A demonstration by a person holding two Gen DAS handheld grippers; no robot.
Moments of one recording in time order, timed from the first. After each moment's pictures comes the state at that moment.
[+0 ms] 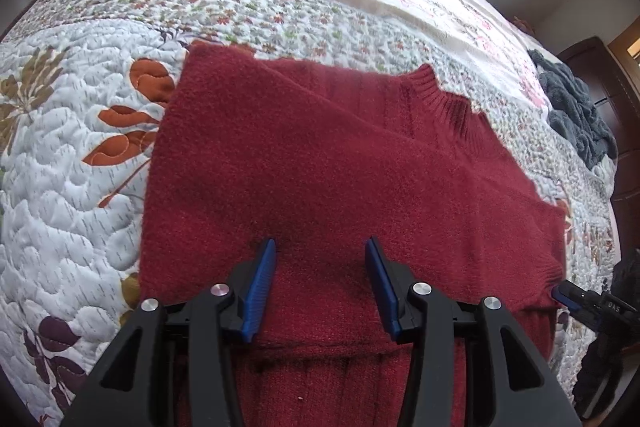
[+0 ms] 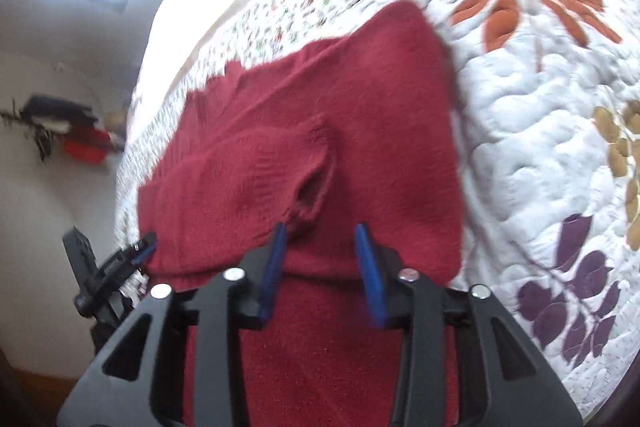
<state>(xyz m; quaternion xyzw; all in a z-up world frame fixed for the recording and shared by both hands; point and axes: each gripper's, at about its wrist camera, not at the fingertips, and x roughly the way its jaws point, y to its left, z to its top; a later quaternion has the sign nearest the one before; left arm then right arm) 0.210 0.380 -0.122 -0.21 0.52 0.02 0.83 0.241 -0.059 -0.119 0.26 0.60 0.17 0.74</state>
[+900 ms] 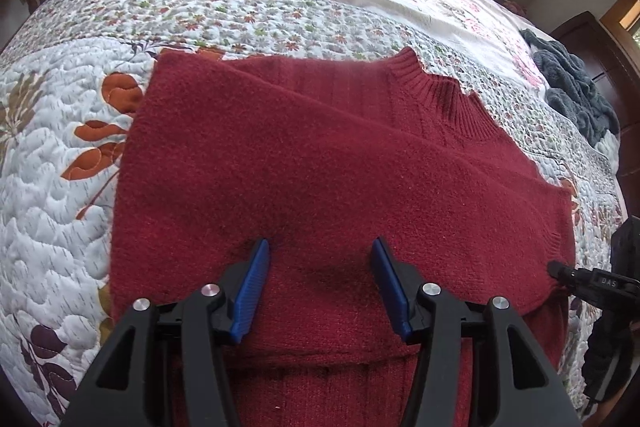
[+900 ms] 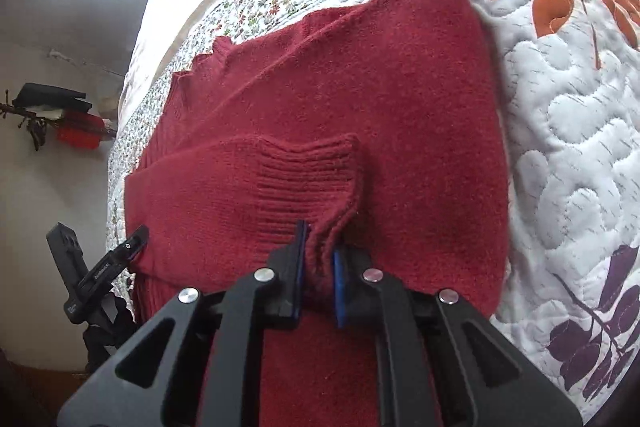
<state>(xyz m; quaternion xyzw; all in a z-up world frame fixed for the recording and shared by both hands) 0.216 0.357 -0.135 -0.16 0.54 0.02 0.83 0.256 -0.042 -0.139 0.23 0.63 0.18 0.72</state>
